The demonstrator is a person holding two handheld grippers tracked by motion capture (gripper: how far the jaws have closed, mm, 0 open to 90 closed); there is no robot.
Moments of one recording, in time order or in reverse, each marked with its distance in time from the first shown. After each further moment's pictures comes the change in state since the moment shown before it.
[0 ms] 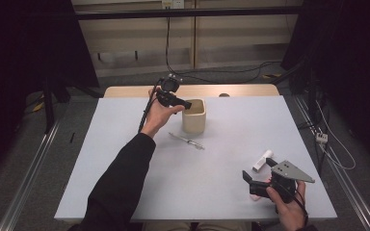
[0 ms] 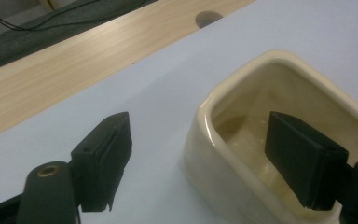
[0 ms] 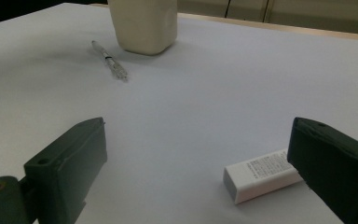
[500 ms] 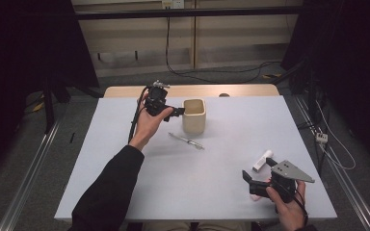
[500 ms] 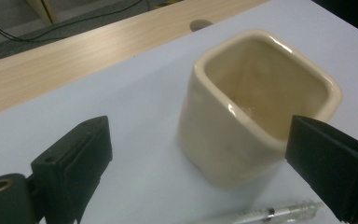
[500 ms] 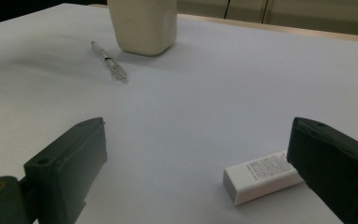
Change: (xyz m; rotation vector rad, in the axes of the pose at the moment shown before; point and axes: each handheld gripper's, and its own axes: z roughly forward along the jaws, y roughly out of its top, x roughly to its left) left arm -0.001 -0.038 -0.027 -0.101 -0.020 -0.014; right arm 0.000 0.001 0.000 -0.008 -0.003 0.000
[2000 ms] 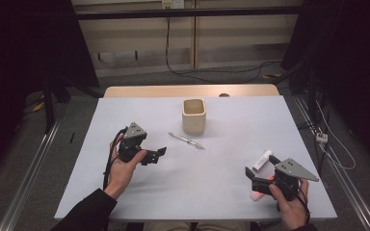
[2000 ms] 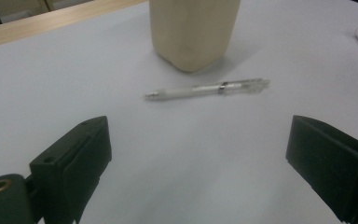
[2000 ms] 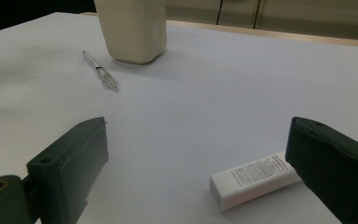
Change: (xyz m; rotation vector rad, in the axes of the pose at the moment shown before) left arm -0.036 -0.122 -0.090 -0.089 0.029 0.077; right arm -0.006 0.004 -0.002 -0.011 -0.022 0.022
